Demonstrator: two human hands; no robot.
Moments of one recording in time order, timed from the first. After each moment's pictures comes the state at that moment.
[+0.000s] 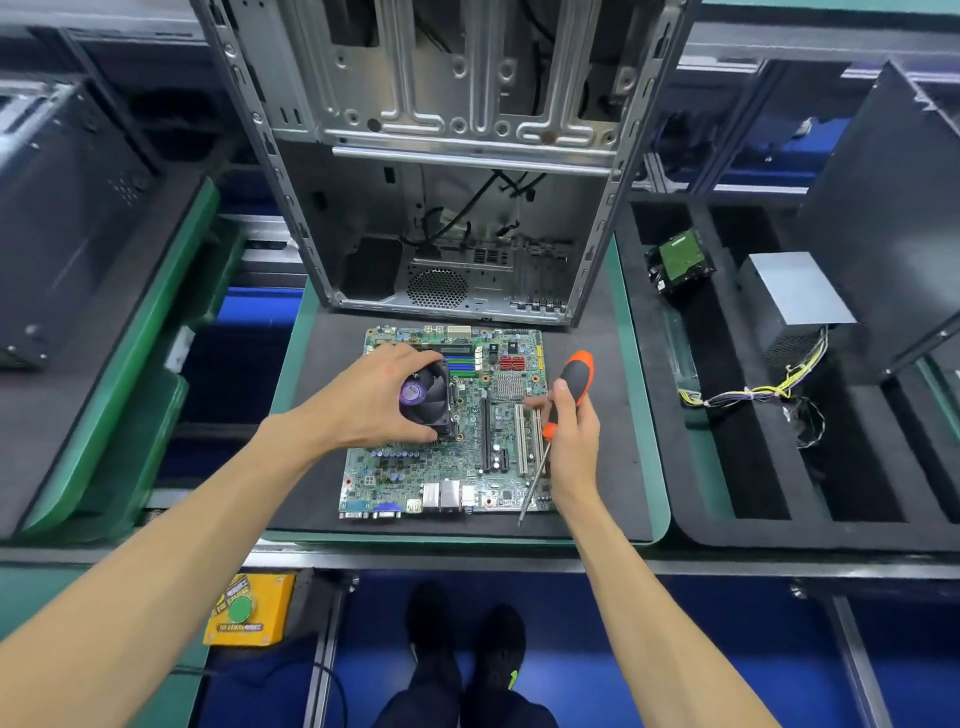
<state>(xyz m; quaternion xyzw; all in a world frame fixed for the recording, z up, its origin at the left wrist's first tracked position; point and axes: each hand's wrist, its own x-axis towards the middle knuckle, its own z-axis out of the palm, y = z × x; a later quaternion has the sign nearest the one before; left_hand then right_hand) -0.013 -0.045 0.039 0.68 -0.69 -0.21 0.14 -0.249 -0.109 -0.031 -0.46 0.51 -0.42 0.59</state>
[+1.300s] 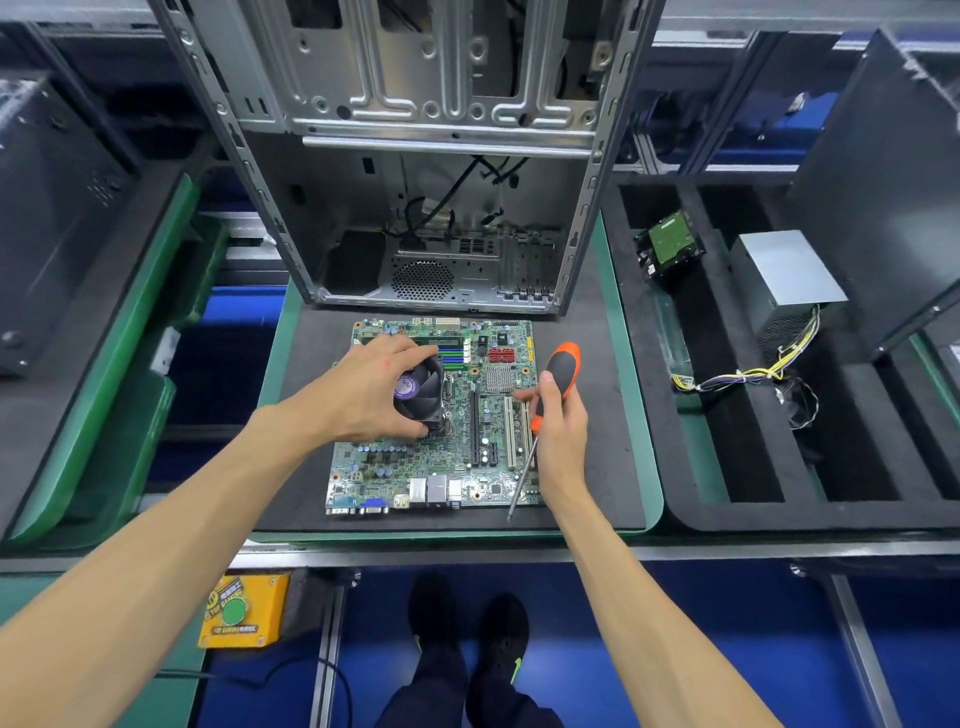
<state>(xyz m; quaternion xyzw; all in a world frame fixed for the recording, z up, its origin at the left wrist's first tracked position) -0.015 -0.057 0.035 0.67 -0.71 -0.18 0.07 -0.247 -0.104 -0.031 -0.46 0.51 -0.44 0.59</state>
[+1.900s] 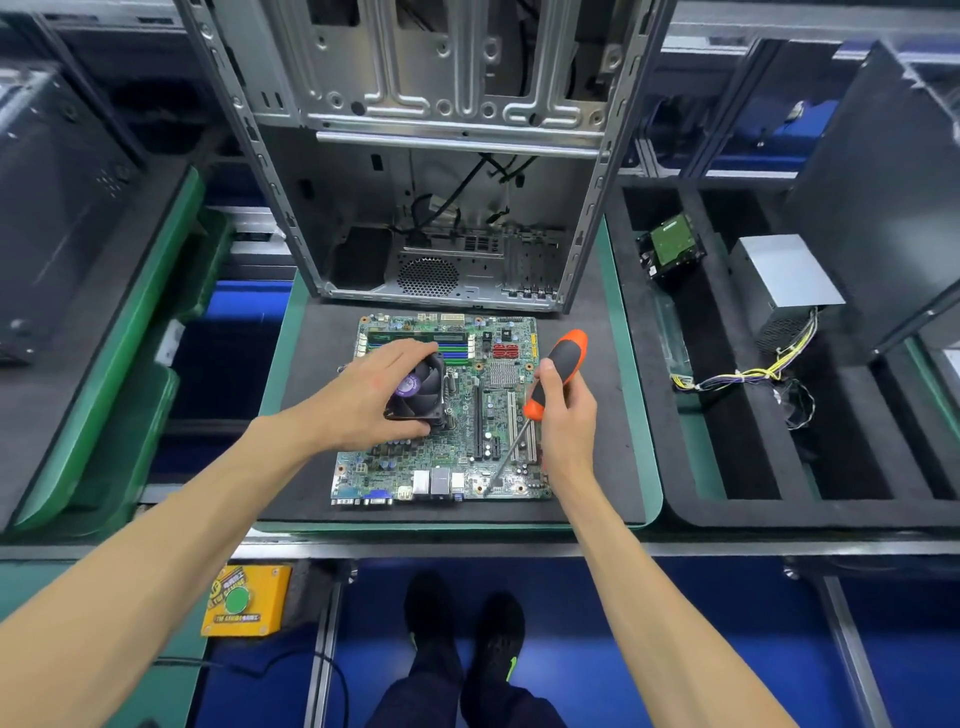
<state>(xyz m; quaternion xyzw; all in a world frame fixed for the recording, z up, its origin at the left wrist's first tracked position) -0.007 -0.036 0.017 0.64 -0.73 -0.20 0.14 -0.247 -0.103 -0.006 -0.48 0.49 -0.44 0.57</state>
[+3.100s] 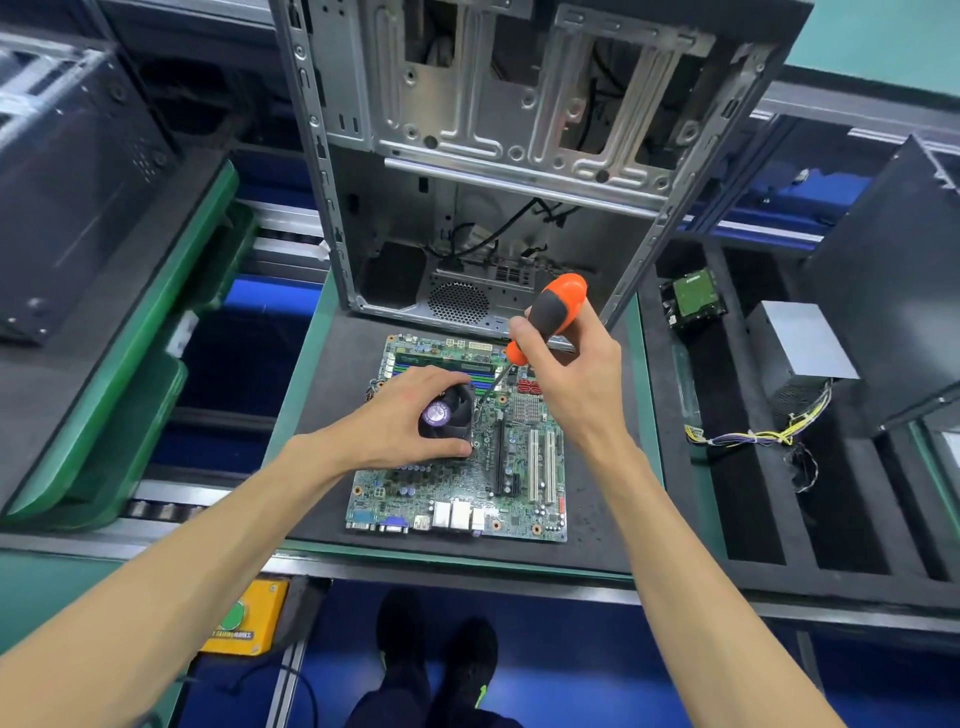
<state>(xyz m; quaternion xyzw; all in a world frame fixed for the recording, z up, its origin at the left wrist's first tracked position) -0.005 -0.042 0.008 0.63 -0.68 -0.28 0.24 -0.196 -0.139 0.092 -0.71 0.36 -0.43 0.41</state>
